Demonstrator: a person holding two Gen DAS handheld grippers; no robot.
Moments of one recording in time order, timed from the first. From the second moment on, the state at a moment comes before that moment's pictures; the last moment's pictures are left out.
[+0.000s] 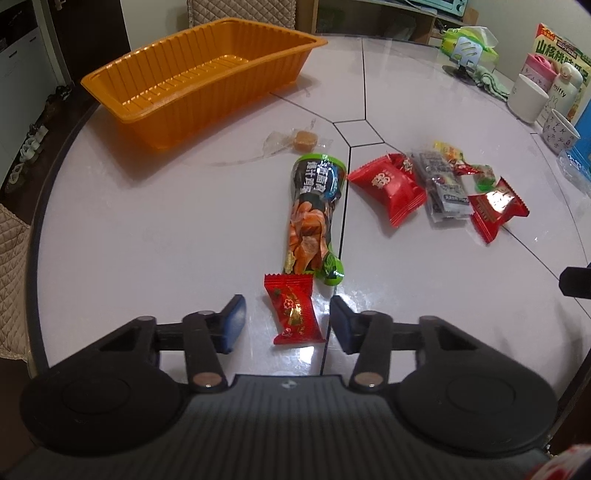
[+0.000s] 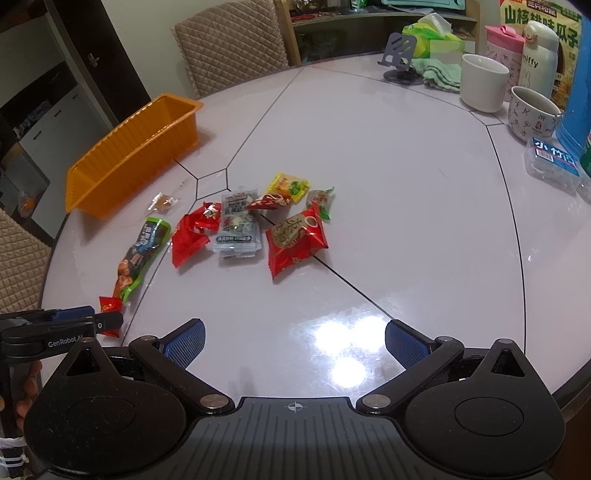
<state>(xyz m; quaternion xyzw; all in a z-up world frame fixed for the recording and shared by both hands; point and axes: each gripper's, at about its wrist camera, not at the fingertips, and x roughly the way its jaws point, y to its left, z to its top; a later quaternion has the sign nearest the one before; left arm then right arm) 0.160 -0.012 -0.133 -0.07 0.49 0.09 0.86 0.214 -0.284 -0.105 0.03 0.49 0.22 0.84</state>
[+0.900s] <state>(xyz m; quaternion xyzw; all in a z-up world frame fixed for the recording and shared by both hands) 0.151 0.002 -0.114 -0.09 0.48 0.11 0.87 0.246 -0.282 -0.117 0.03 0.45 0.25 0.85</state>
